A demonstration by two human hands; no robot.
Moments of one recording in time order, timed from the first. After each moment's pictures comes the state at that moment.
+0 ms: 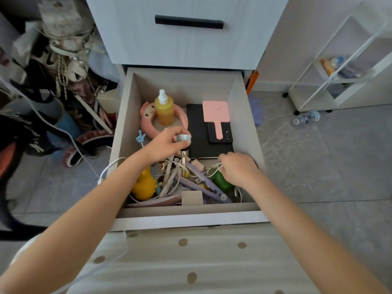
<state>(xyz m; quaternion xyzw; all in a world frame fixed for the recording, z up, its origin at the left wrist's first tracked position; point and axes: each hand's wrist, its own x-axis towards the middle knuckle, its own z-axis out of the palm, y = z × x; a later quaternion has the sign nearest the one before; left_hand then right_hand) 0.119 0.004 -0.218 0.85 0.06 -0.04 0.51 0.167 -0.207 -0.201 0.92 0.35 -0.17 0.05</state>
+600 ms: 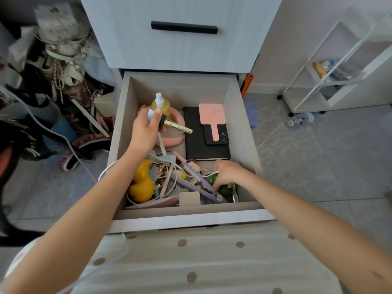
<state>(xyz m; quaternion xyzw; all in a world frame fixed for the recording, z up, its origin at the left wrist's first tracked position) 0.123 0.019 -0.202 0.78 0.23 0.21 0.54 0.174 -0.195 -0.213 0.89 0.18 -0.42 -0.01</state>
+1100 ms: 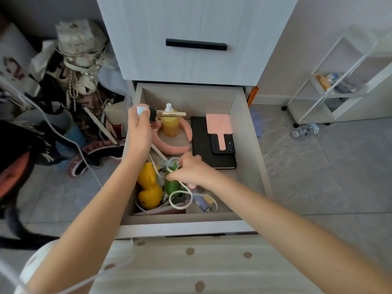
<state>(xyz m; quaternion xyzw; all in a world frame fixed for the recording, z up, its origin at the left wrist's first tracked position) 0.114 0.029 -0.168 0.63 0.31 0.29 0.65 0.122 -0.111 -0.156 0.85 0.19 -0.42 -0.24</state>
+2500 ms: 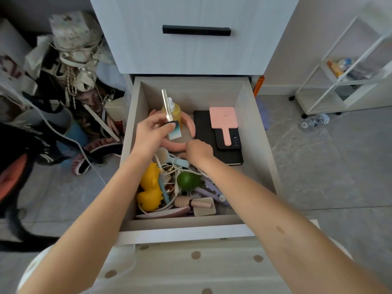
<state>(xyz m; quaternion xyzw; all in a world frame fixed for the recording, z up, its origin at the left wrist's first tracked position) 0.113 0.030 -0.189 0.70 0.24 0.16 0.65 0.196 -0.076 -0.253 0.93 0.27 -0.25 -0.07</state>
